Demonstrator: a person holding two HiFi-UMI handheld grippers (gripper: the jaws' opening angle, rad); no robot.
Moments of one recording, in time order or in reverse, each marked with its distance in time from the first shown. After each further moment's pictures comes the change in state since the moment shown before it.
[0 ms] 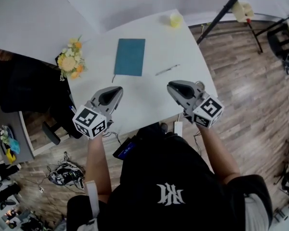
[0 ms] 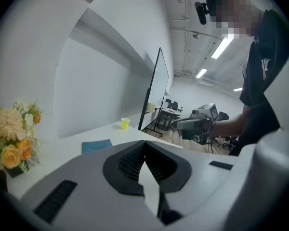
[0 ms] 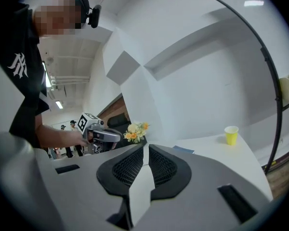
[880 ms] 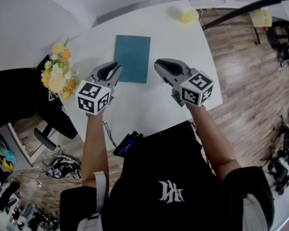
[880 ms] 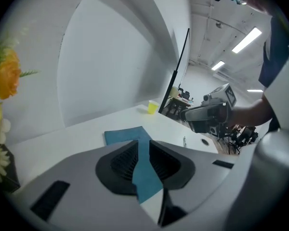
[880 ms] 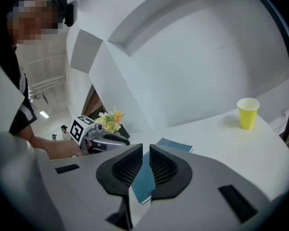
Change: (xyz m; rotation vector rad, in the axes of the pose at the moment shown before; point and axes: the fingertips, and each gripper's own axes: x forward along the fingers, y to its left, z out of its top) left arm 0.100 0.170 -0.036 -0.101 0.190 0.079; right arm 0.158 -0.110 -0.015 0.180 0.162 -0.071
